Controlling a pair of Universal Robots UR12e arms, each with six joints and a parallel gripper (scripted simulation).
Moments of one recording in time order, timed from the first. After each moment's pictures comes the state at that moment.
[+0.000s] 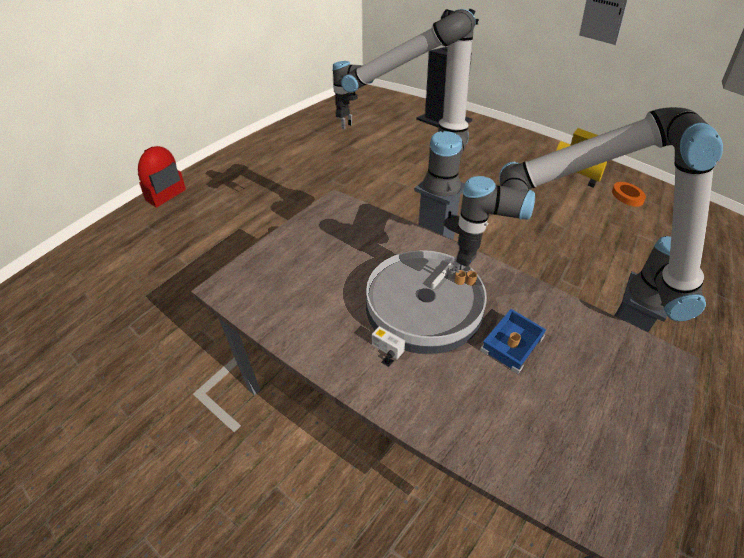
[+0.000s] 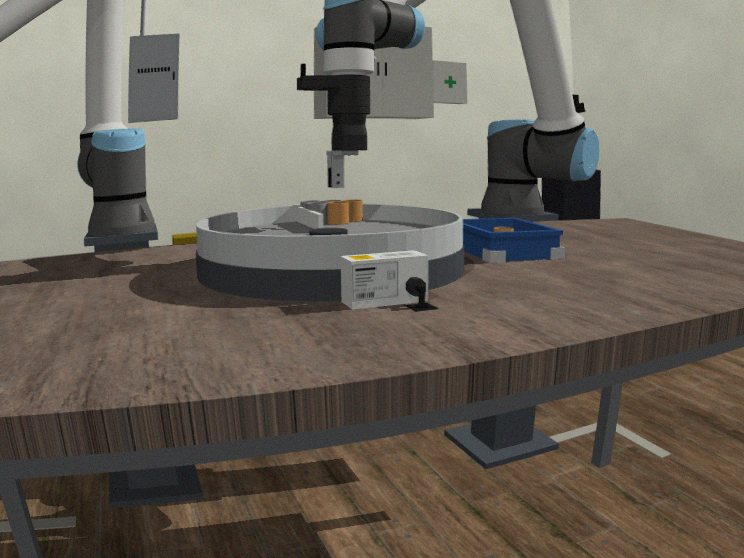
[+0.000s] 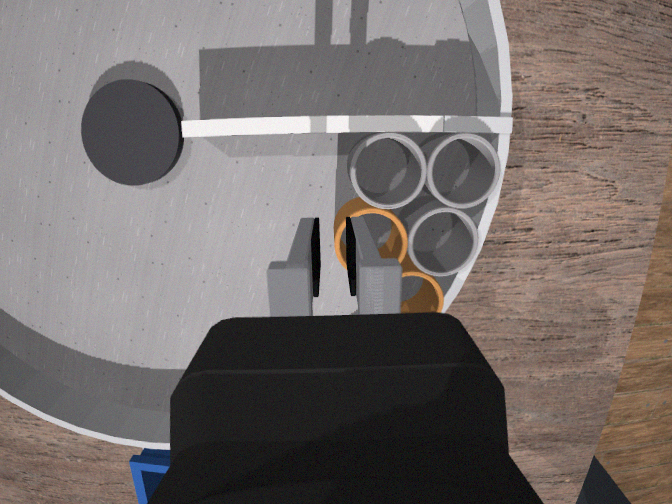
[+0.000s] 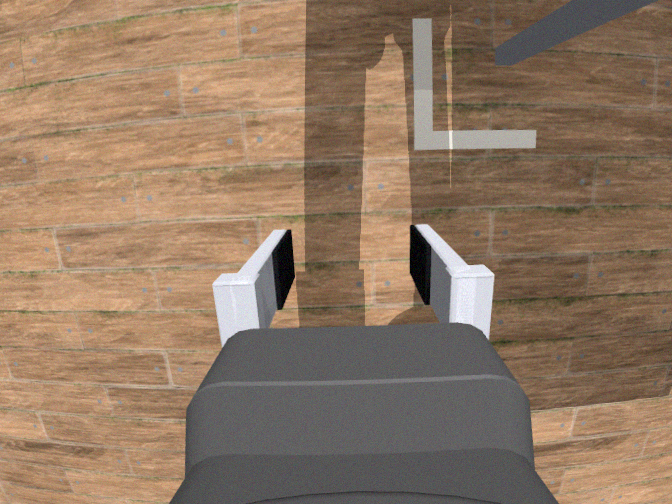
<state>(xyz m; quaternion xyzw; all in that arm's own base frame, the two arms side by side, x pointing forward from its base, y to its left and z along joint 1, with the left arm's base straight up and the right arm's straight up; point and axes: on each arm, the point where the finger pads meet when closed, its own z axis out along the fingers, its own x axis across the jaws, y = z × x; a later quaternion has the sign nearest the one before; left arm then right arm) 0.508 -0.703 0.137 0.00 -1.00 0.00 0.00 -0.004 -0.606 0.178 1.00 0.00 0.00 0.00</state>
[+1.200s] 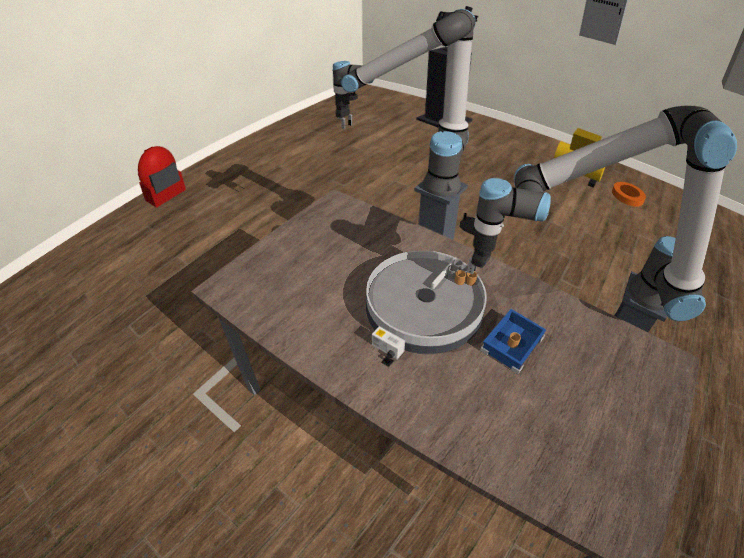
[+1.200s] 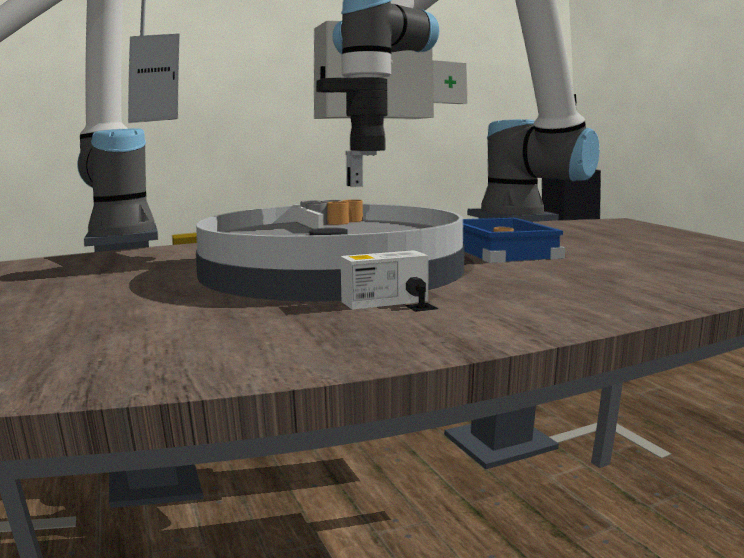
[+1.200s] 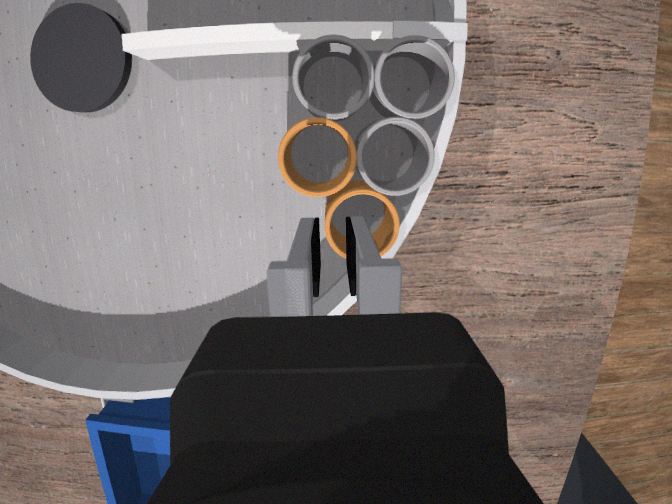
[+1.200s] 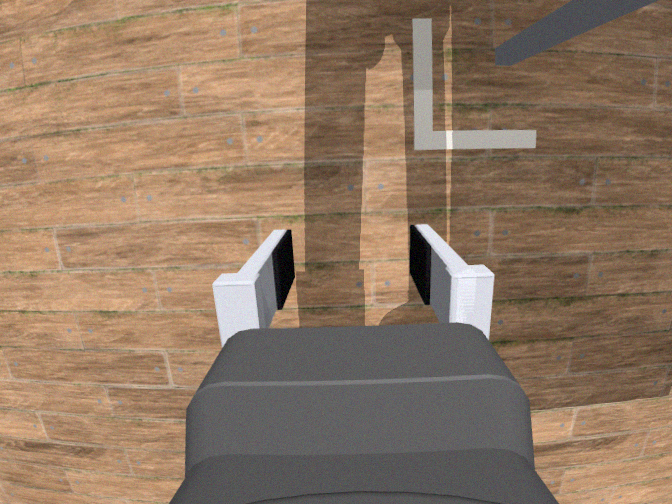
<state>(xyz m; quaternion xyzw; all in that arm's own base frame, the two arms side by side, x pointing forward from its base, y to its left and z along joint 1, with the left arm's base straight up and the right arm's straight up) 0.481 -0.659 0.135 0.00 -1.00 0.00 0.00 -0.004 -0.606 0.178 1.00 0.00 0.00 0.00</state>
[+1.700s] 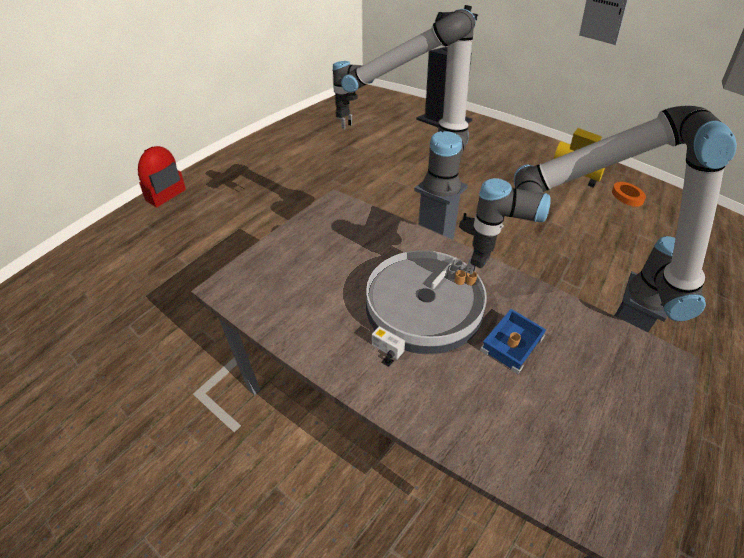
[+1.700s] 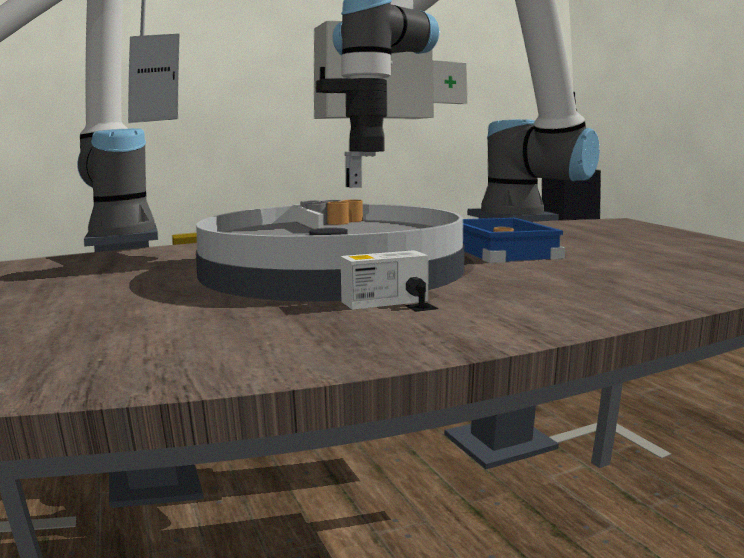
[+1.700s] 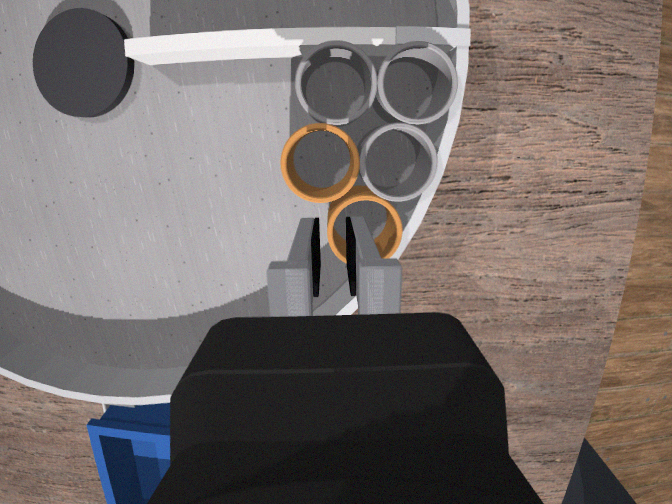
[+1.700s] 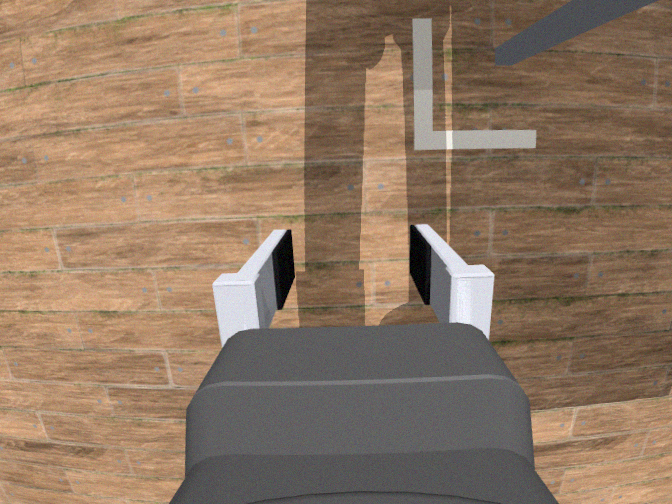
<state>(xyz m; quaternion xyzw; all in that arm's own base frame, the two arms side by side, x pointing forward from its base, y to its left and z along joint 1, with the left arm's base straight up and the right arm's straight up) 0.482 -0.662 0.134 0.00 -1.00 0.00 0.00 -0.004 -0.606 0.178 1.00 0.00 0.00 0.00</state>
